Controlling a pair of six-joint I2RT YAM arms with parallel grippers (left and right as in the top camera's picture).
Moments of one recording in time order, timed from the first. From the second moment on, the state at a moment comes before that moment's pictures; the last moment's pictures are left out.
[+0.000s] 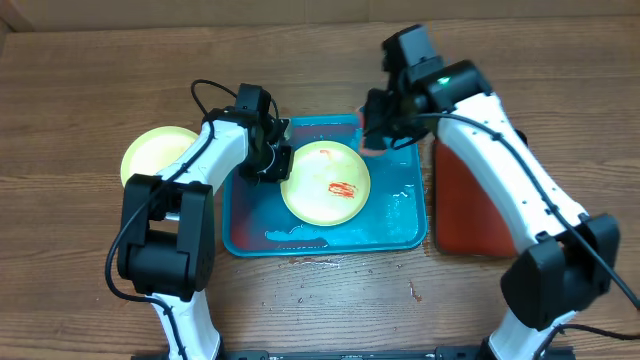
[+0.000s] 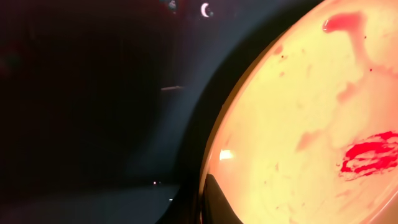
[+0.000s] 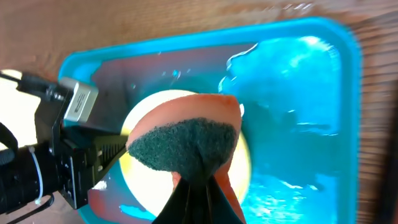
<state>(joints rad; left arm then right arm) -0.21 2.02 1.35 -0.77 0.27 -0.05 0.43 1.88 1.75 -1.02 -0.17 0.53</state>
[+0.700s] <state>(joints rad) -0.16 2.02 1.35 -0.81 0.30 -0.18 0.50 2.11 1.65 -0.94 -0.14 0.62</state>
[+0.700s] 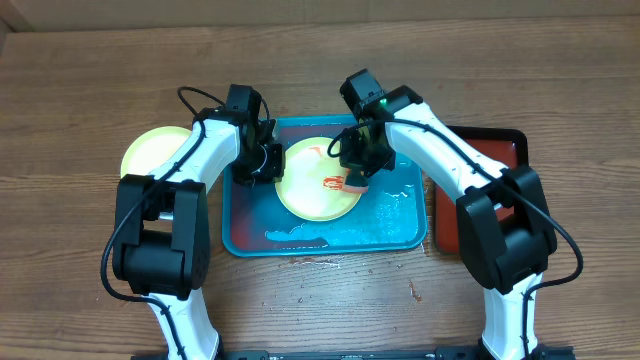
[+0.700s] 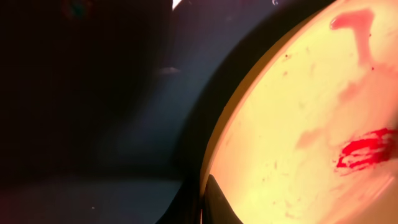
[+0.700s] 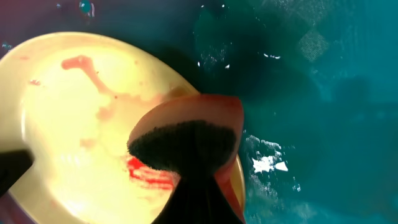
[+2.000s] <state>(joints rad) -0.19 2.02 1.35 -0.82 0.38 -0.18 0.53 2.17 1.64 -1.01 -0.18 0.64</state>
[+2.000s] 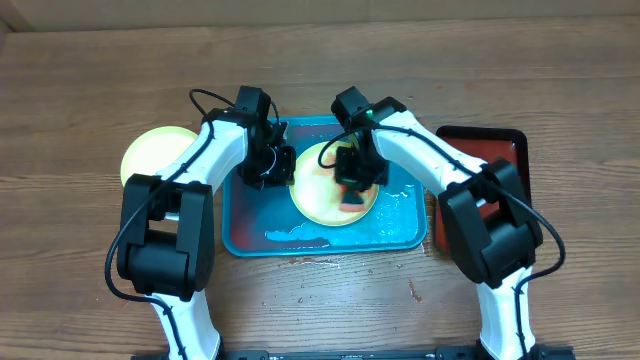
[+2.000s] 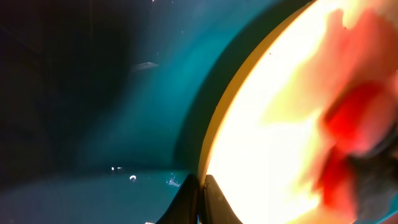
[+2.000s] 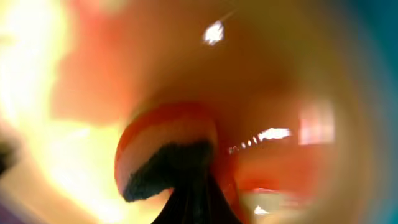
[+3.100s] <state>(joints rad) -0.19 2.02 1.35 -0.82 0.38 -0.18 0.52 2.23 1.62 -0.68 -0.53 0.58</state>
